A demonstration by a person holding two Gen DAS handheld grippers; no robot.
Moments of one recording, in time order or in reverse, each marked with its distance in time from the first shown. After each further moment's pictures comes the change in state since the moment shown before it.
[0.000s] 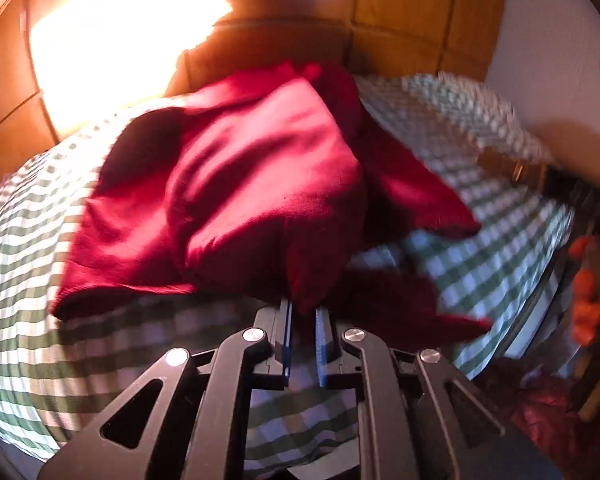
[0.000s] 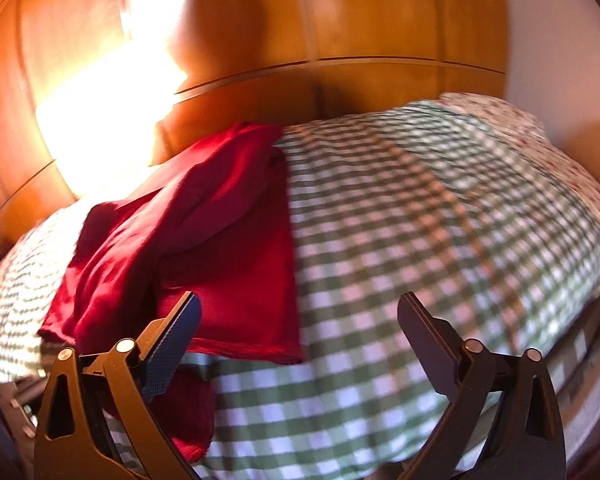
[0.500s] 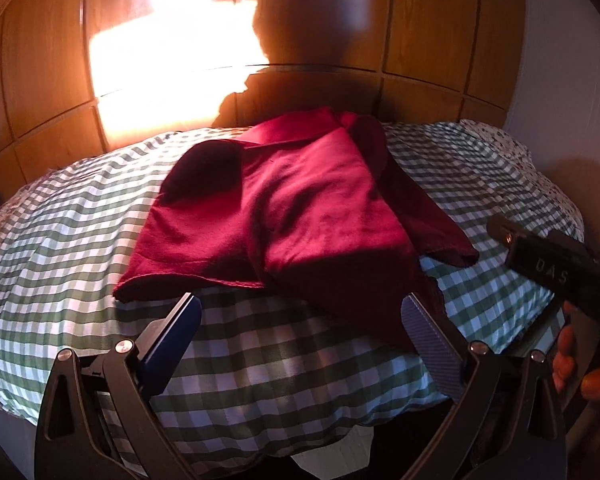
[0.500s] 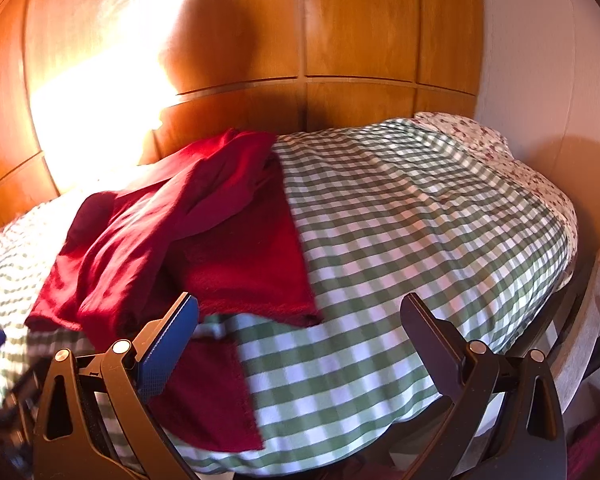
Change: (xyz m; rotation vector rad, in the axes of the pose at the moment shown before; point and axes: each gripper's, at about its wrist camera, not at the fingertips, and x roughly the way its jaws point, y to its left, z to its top) left arm -0.047 0.003 -0.023 -0.025 -0.093 0.078; right arm -0.021 0.030 -0.012 0.049 -0.083 -0.210
